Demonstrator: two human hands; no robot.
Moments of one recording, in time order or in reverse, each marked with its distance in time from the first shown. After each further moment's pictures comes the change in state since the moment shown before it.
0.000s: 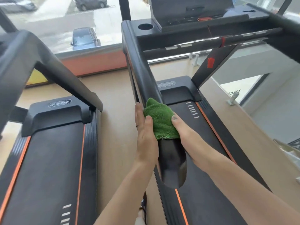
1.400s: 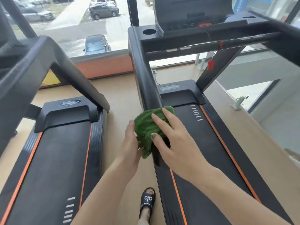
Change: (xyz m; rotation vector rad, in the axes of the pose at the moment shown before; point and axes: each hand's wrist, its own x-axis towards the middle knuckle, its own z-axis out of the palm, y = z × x) left_hand -0.042 0.004 -0.038 0.006 0.014 -0.449; right_hand -0.091 -0.018 0.030 -0.698 0.208 -0.429
